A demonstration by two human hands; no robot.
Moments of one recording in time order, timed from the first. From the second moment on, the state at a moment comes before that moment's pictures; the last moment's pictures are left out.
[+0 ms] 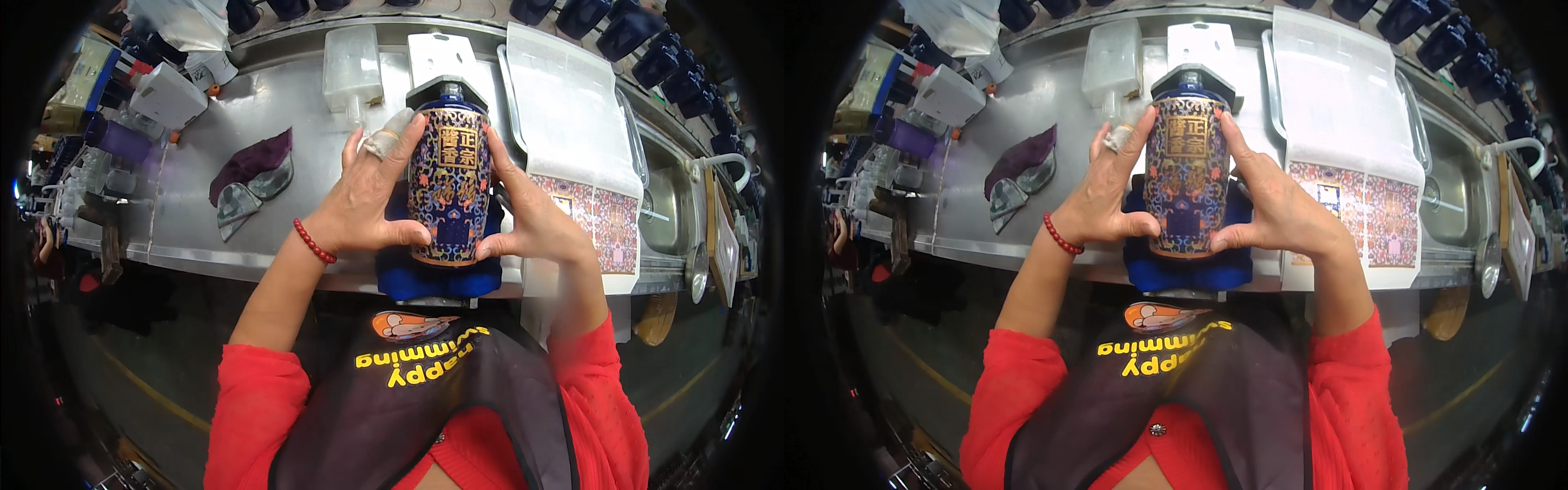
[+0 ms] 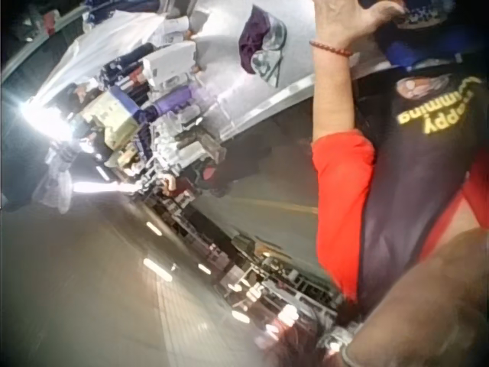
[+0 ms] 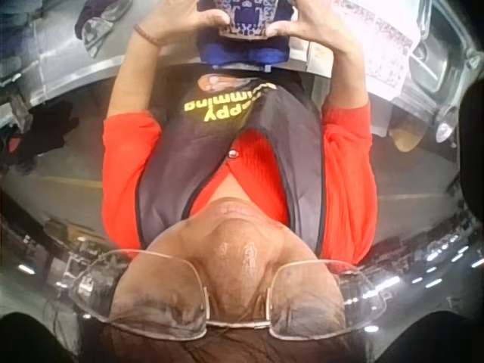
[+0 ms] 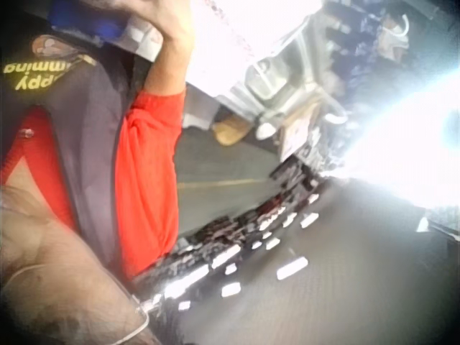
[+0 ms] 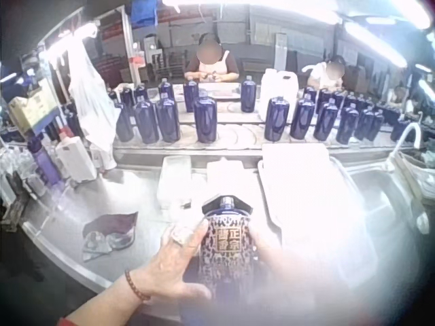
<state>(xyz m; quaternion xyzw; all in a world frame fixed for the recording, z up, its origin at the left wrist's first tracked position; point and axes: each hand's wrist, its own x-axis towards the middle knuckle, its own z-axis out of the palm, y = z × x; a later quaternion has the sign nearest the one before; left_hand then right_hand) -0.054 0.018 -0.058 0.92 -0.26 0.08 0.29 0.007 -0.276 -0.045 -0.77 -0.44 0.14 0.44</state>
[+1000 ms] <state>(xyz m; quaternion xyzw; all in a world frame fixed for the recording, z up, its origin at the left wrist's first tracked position) -0.132 -0.018 -0.073 0.91 -0.08 0.28 0.30 -0.009 -0.270 -0.010 -0.86 -0.41 0.02 0.30</state>
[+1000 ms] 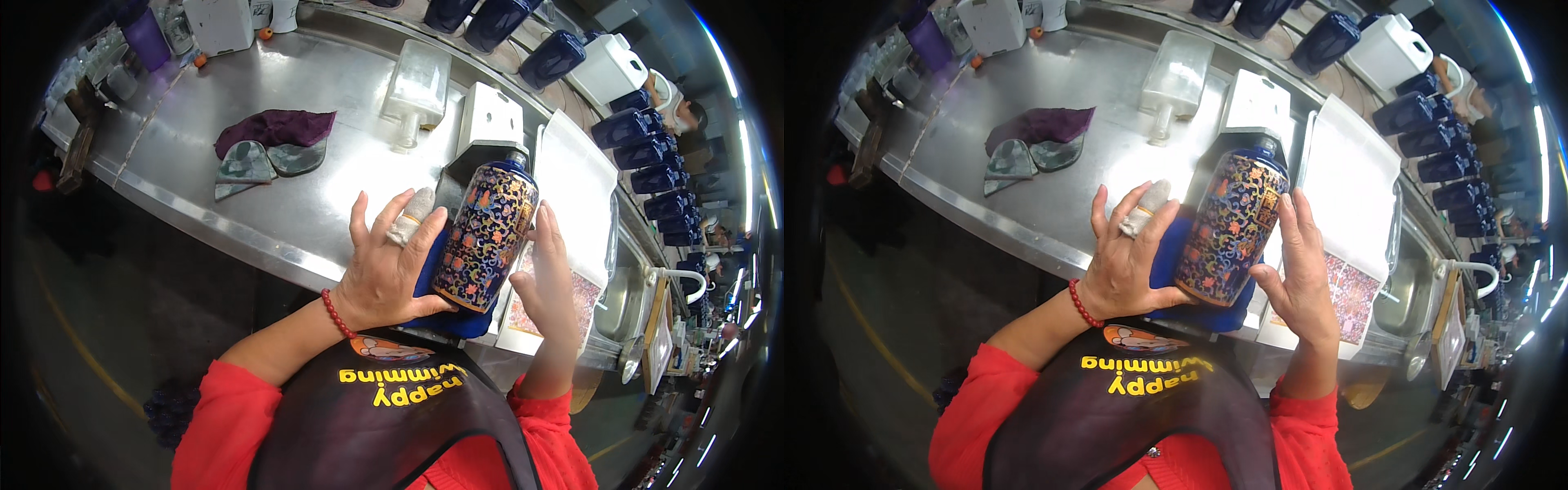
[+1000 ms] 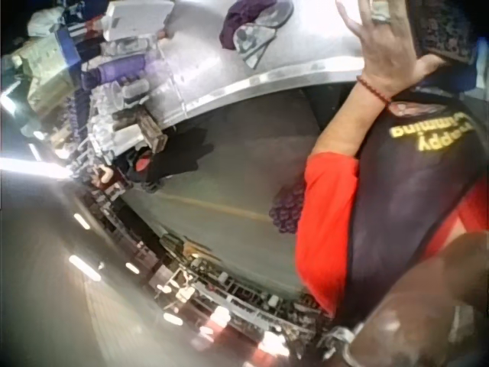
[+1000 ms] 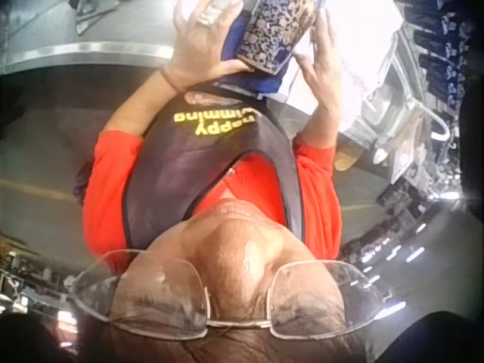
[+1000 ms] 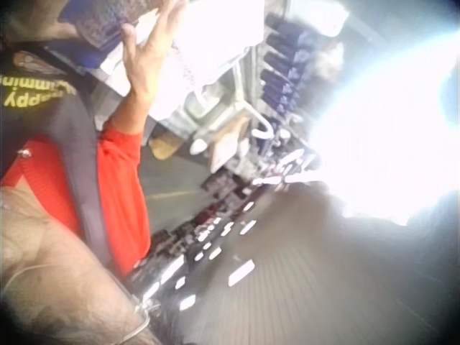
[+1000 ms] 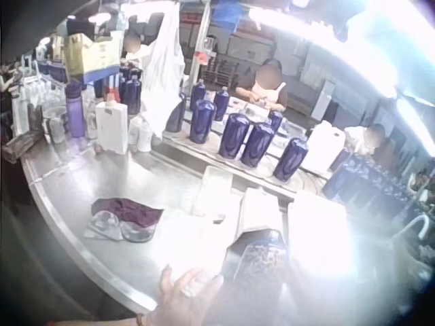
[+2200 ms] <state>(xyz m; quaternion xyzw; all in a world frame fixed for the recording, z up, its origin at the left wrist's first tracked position) -0.131 -0.040 -0.069 0.84 -0.08 0.22 0.49 0.004 -0.185 0.063 -0.90 -0.42 -0.03 0.04</state>
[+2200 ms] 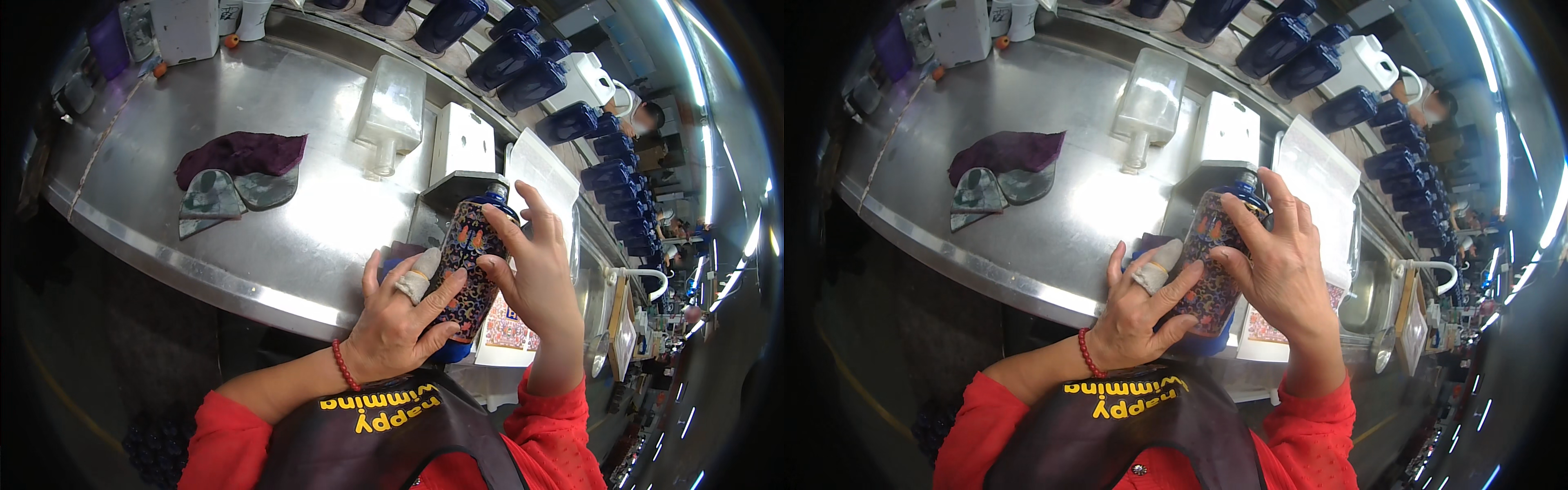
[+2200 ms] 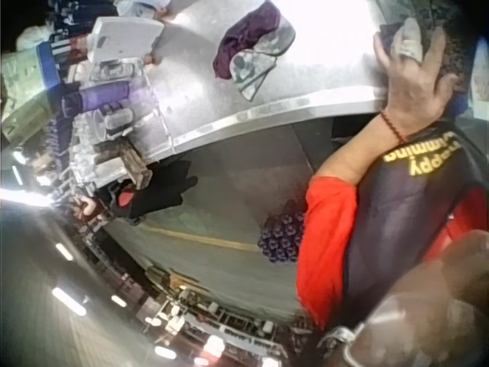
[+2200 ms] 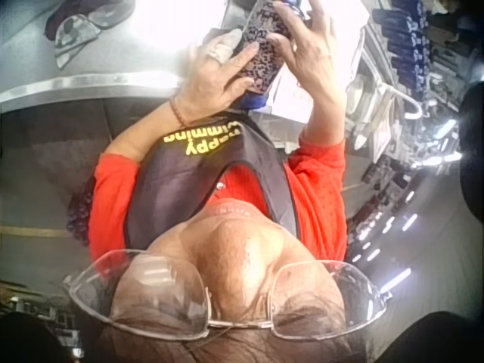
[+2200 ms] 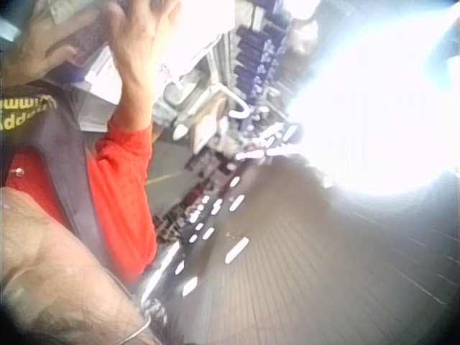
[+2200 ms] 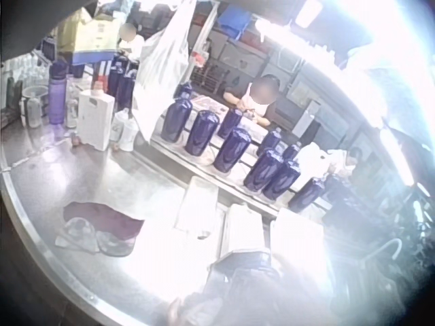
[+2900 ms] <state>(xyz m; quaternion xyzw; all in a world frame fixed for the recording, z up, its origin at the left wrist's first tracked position) -0.131 -0.041 -0.068 0.84 -0.08 0.23 0.49 0.008 -0.190 0.059 -0.90 -0.43 -0.03 0.03</state>
